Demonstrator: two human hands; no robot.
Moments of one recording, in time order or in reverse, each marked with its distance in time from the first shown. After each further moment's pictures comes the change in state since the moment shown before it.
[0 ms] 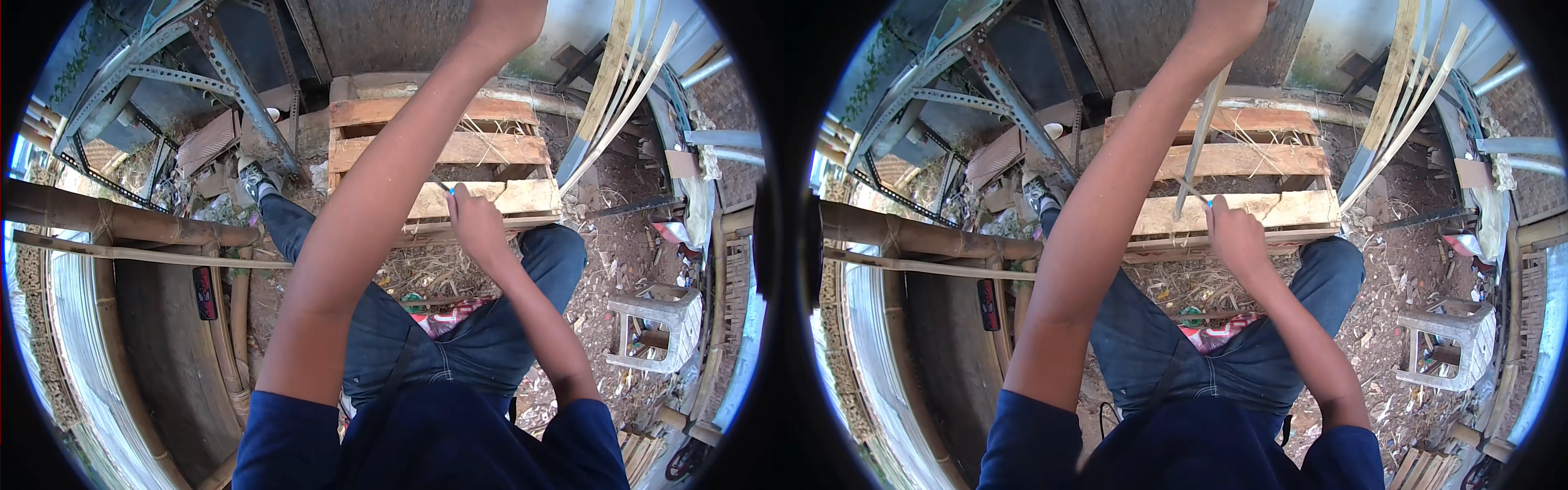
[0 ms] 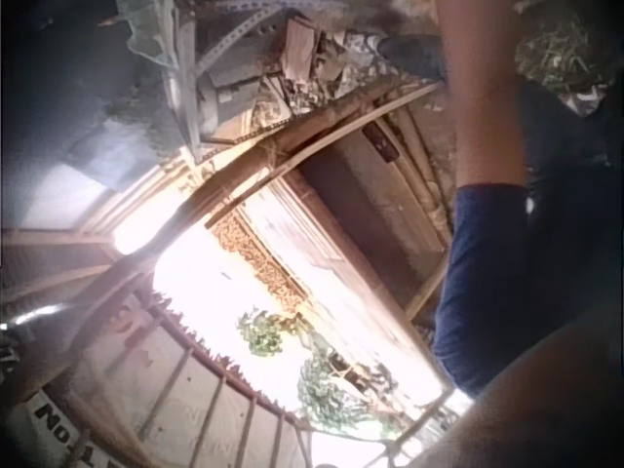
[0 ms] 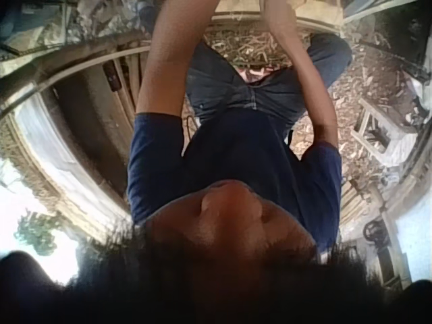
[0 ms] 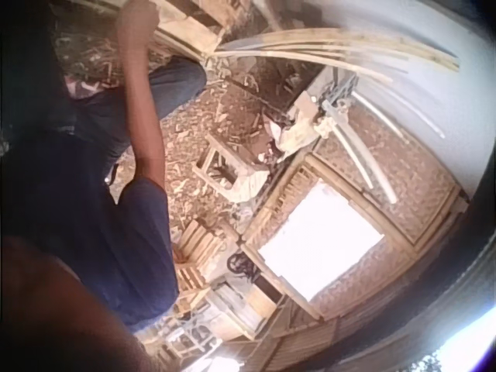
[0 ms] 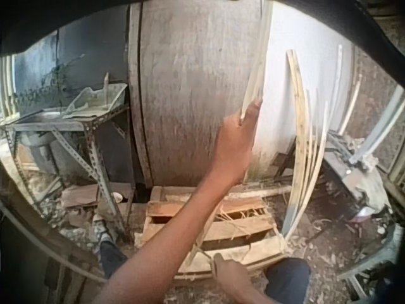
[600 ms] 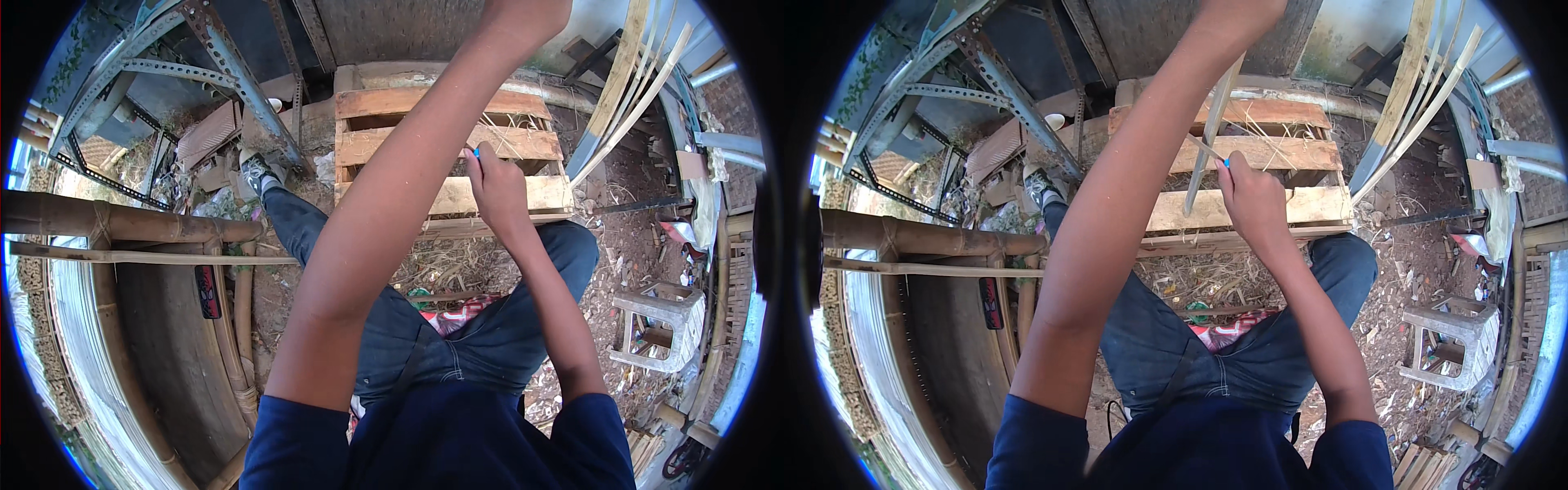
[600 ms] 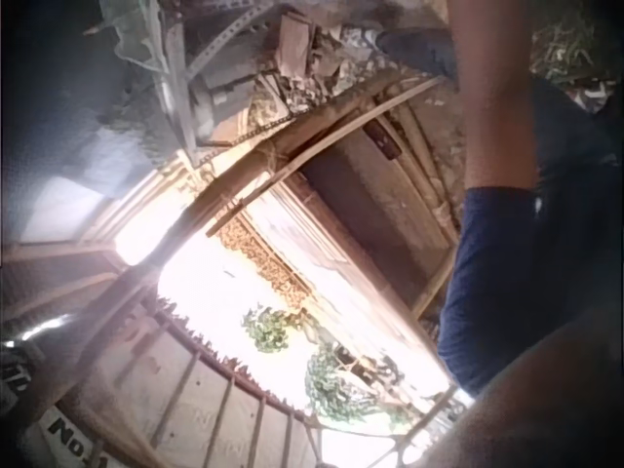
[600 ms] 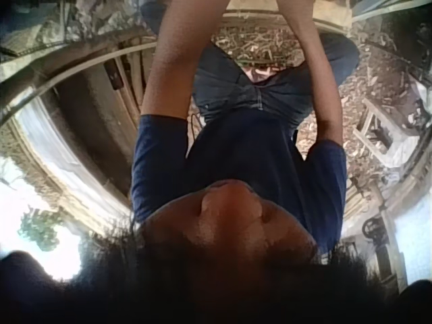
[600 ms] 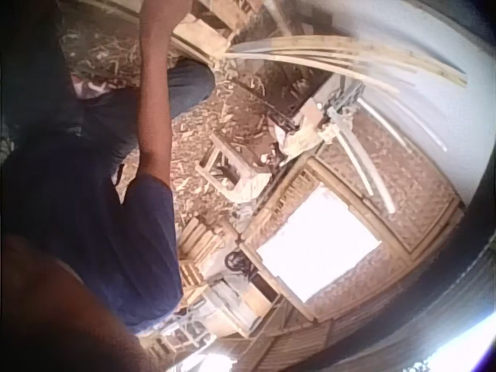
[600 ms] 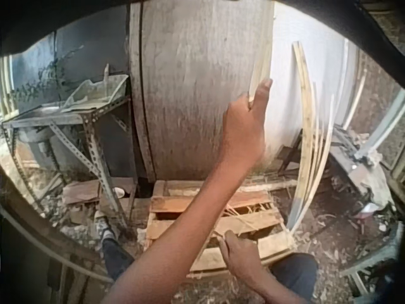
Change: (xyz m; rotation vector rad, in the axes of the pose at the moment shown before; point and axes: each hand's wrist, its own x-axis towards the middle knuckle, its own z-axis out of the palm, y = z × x) left_hand 0.010 -0.007 -0.015 0.126 0.059 -0.027; right_hand 0.045 -0.001 -0.004 0.179 0.176 -0.082
